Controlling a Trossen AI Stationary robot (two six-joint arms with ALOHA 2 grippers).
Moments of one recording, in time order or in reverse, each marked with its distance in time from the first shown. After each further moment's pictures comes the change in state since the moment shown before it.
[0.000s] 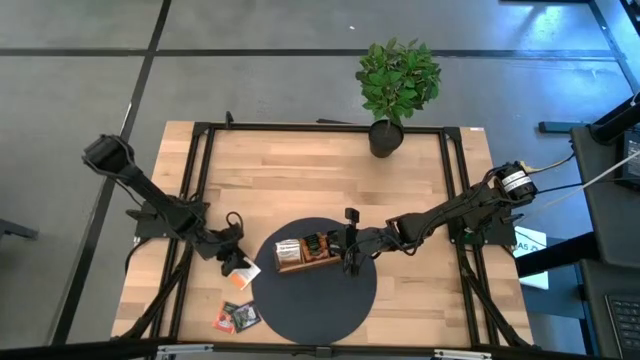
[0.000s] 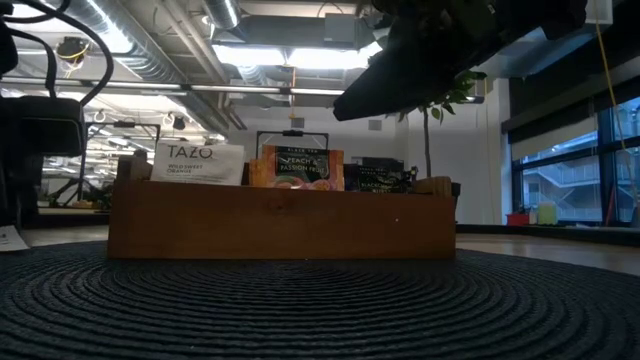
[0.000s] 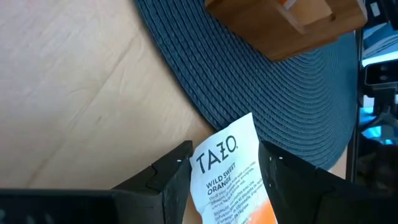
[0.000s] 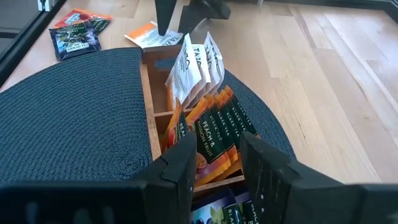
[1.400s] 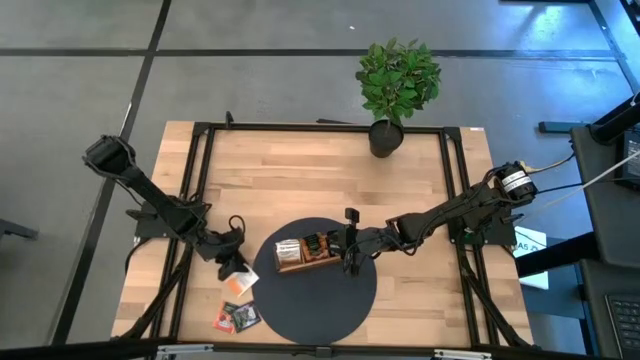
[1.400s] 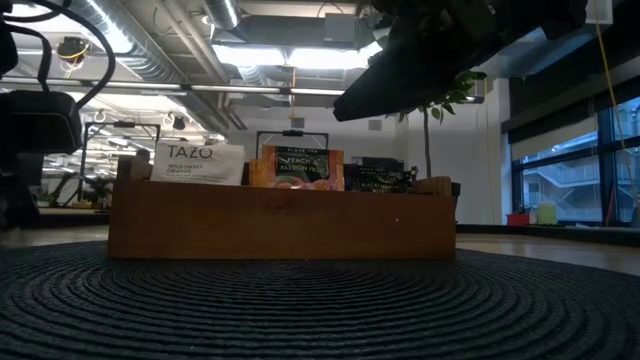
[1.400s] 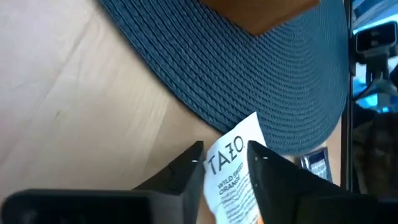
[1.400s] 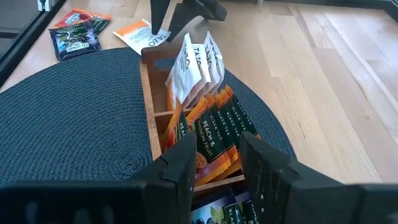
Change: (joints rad) left arm -0.003 0.022 0.007 0.016 0.073 0.089; right arm 0.000 0.000 0.000 0.000 0.000 0.002
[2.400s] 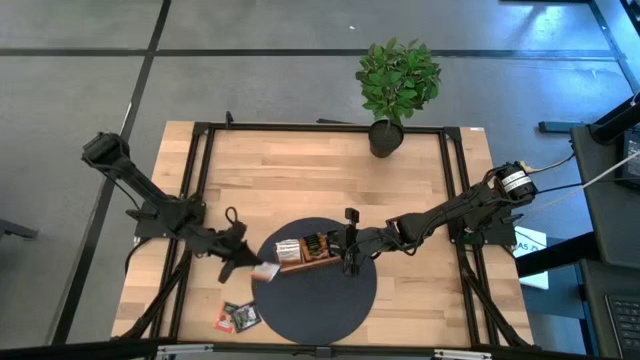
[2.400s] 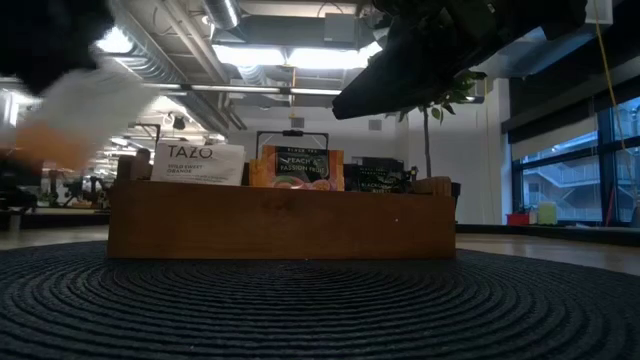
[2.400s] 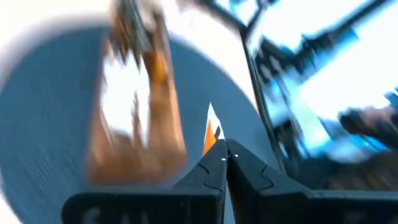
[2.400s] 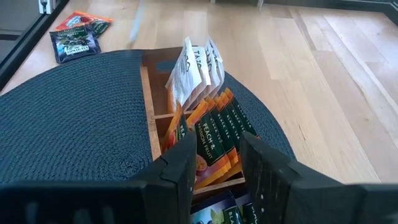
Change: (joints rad) left arm 0.004 -0.154 0.176 0.039 -0.229 0.356; right arm 0.000 0.000 0.000 0.009 0.001 -0.004
